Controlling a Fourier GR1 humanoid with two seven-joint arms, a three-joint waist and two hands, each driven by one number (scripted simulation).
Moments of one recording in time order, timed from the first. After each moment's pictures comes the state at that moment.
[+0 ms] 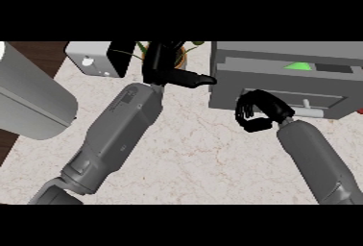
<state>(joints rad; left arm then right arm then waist) -1.02 0.04 -0.26 -0.63 0.67 0.11 -0.54 -0.62 -0.30 0.22 -0.80 0.50 0.23 -0.29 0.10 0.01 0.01</state>
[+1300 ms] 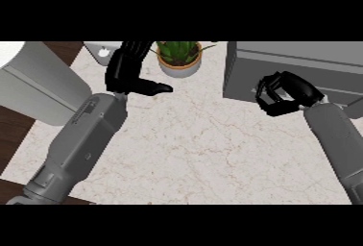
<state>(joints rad) -0.85 0.20 -0.25 -0.75 0.69 -0.01 -0.49 -0.73 -0.38 0.03 -0.64 0.30 0.43 -0.39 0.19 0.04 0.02</state>
